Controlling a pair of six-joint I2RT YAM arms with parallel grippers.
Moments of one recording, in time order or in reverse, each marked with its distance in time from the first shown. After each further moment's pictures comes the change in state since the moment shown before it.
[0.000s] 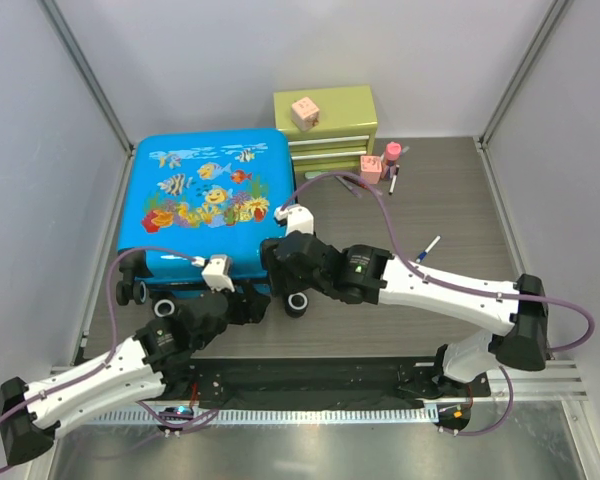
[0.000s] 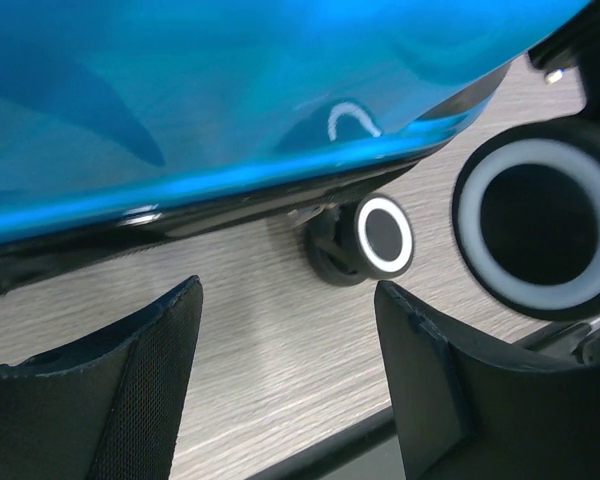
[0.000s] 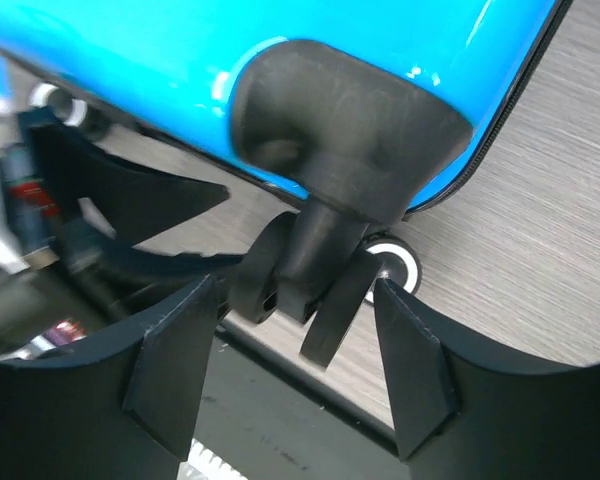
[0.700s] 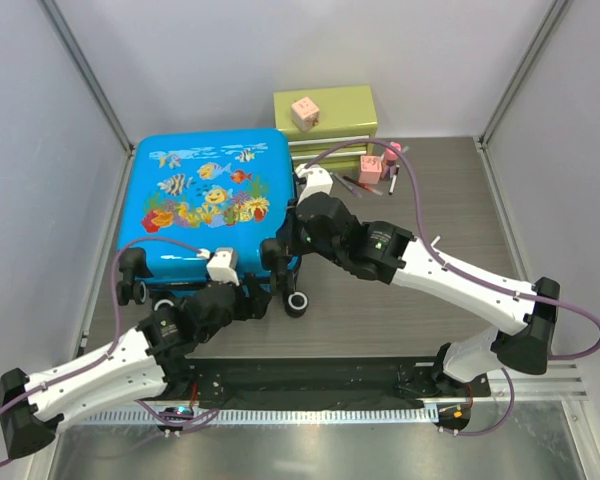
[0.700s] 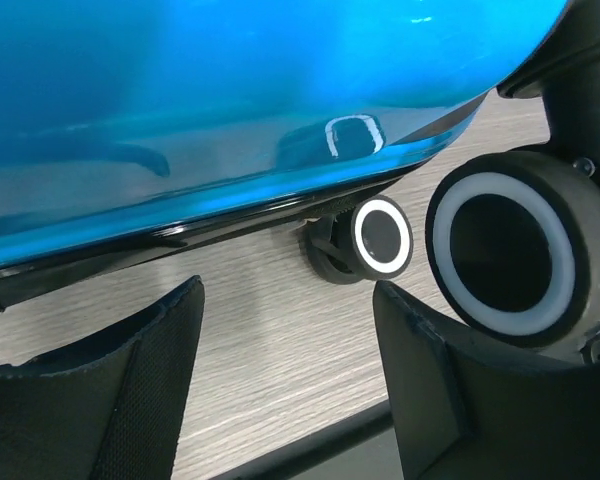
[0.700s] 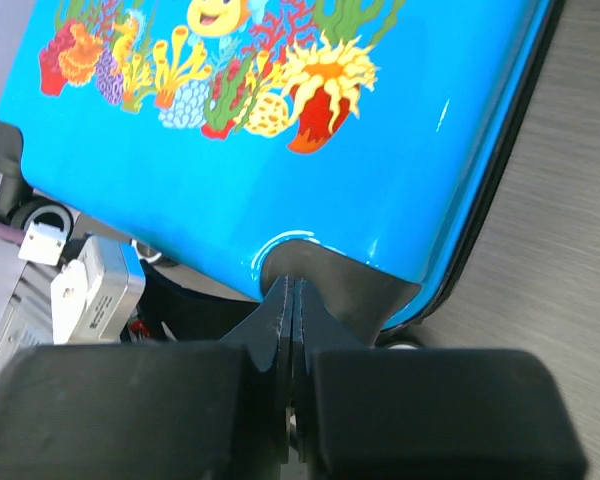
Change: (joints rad) left arm 0.000 0.106 0.122 -0.069 -0.003 0.004; right arm -0.119 -0.014 0.099 0.121 -0.001 -0.007
